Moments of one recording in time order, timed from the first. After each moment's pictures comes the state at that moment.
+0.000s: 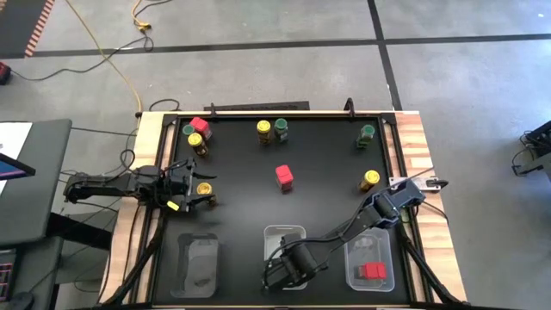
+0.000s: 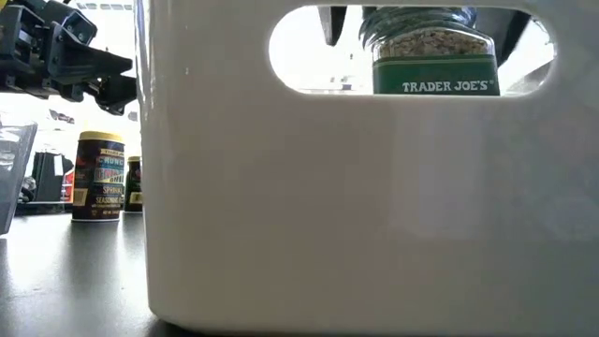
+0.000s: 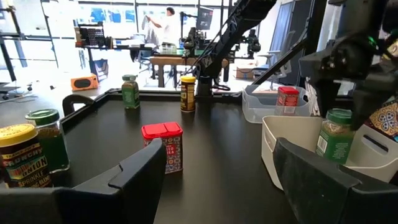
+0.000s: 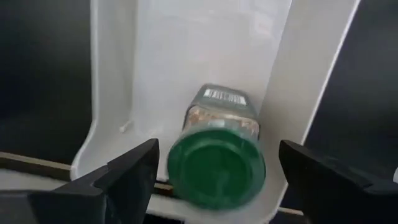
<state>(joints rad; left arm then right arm) -0.04 0.01 0.06 -0.04 -0.07 -0.02 0.54 2.38 2.35 -1.42 0.04 1.93</state>
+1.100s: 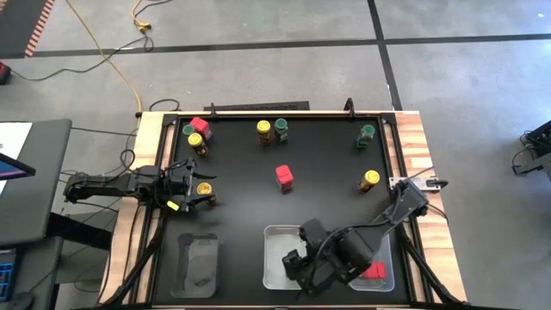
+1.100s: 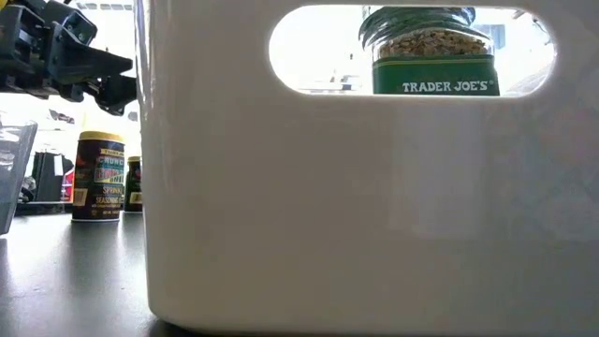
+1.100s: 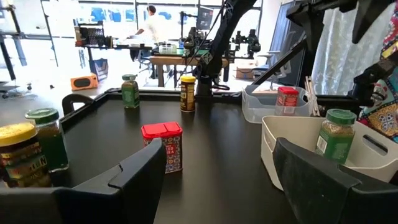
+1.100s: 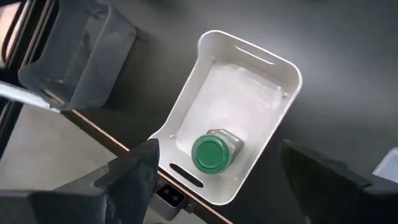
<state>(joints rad) -0.04 0.01 0.06 -0.04 -0.07 -0.03 0.63 2.11 2.35 -1.51 0.40 1.67</state>
